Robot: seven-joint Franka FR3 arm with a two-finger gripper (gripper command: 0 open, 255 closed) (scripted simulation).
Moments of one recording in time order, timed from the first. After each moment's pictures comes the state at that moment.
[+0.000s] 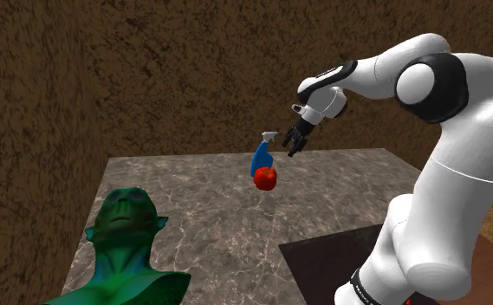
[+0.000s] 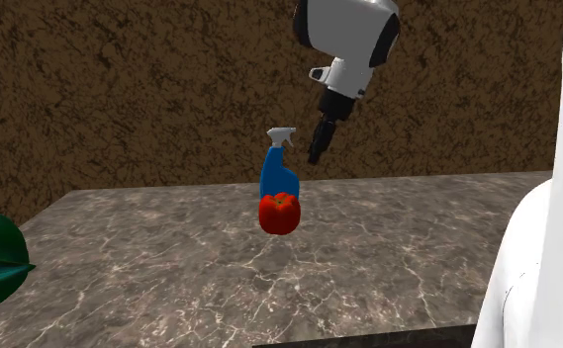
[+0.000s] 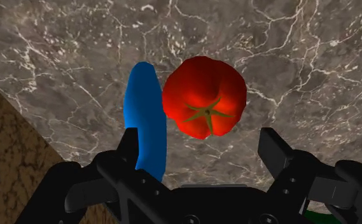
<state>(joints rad) 0.44 0.10 -0.95 -2.13 0.54 2.12 -1.76</state>
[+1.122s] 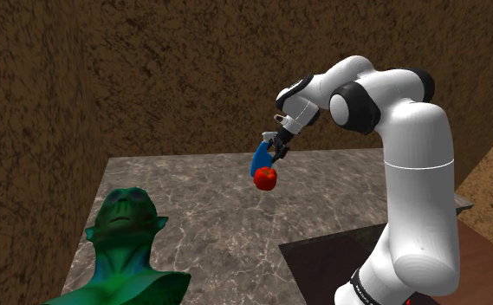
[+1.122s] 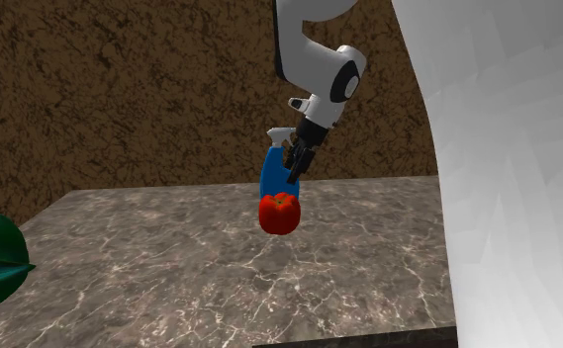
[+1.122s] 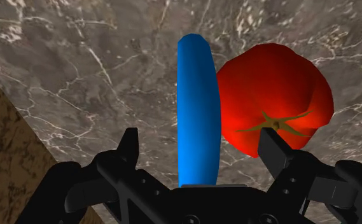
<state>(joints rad) 0.25 0.49 -0.77 -1.88 0.91 1.99 -2.14</state>
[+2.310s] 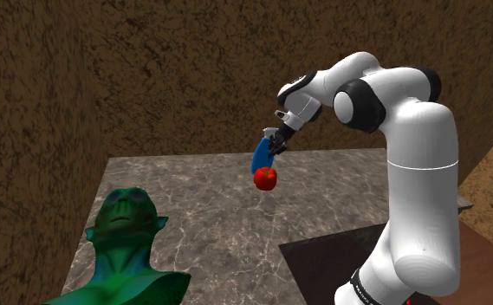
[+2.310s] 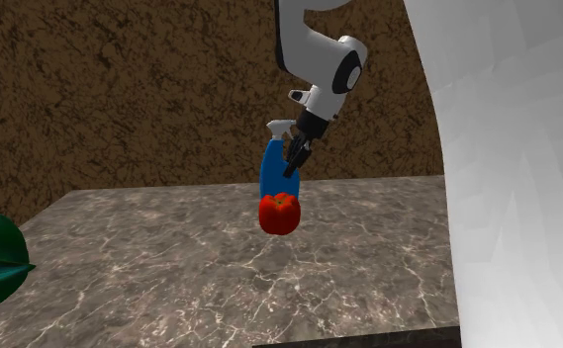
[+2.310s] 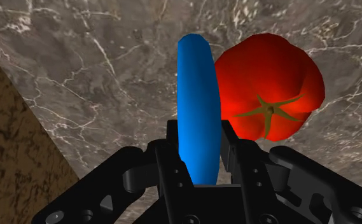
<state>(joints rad) 0.26 0.46 -0.79 -1.87 0.88 1.97 -2.11</state>
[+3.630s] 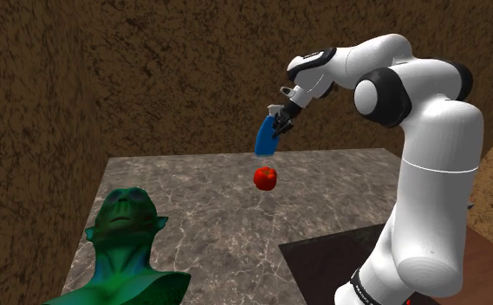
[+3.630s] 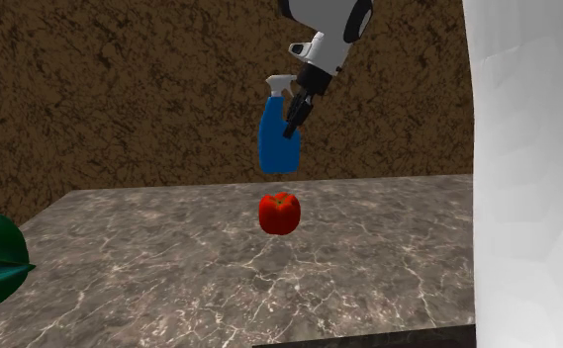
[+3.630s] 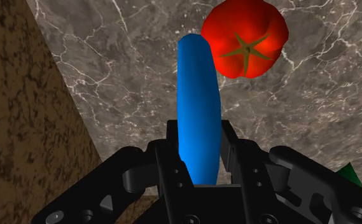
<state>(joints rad) 0.31 0.33 -0.85 -1.77 0.74 1.82 -1.96</state>
